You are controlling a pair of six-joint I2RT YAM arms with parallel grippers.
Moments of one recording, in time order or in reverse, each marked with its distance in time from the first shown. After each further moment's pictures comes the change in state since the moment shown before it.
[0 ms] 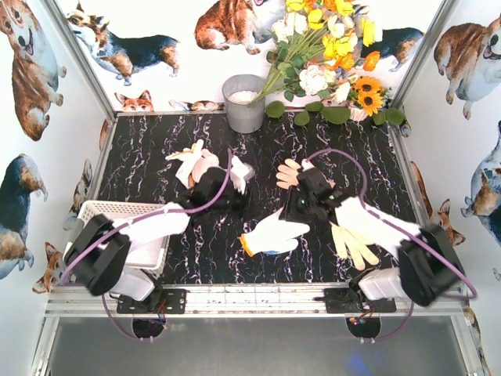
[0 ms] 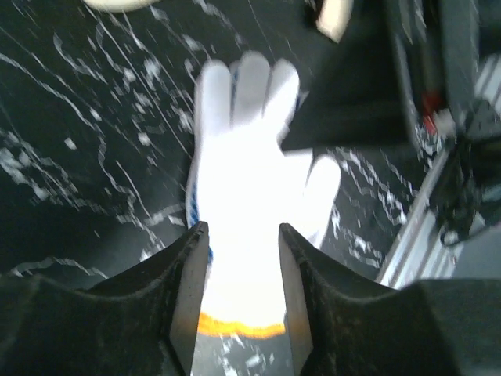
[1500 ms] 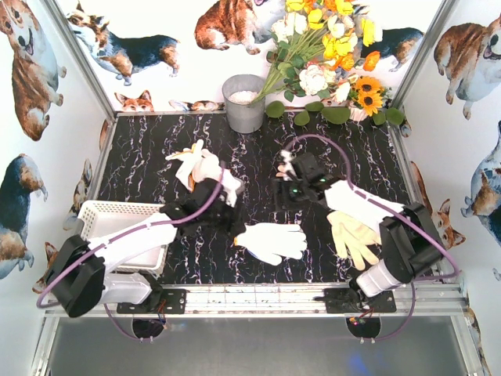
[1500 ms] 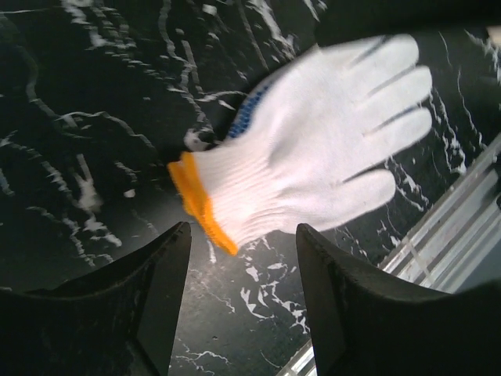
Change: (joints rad) left arm -0.071 -0.200 -0.057 -0.390 -0.184 0.030; right arm -0.062 0.205 0.174 0.003 -0.188 -0.309
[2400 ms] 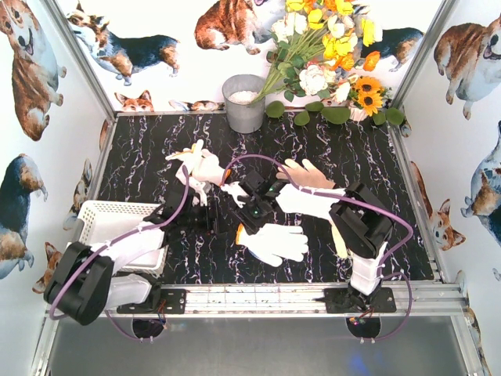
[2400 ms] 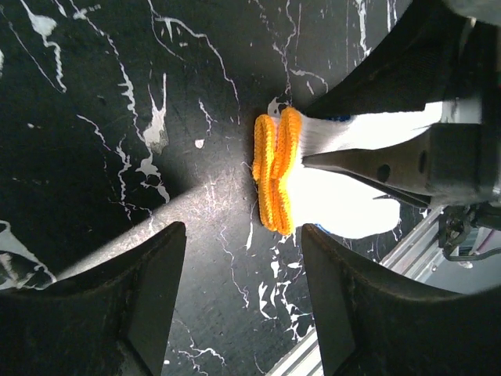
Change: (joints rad) left arm 0.305 -0.061 -0.258 0.206 0.187 -0.264; right arm 0.335 0.354 0.259 -0.087 0.071 -0.481
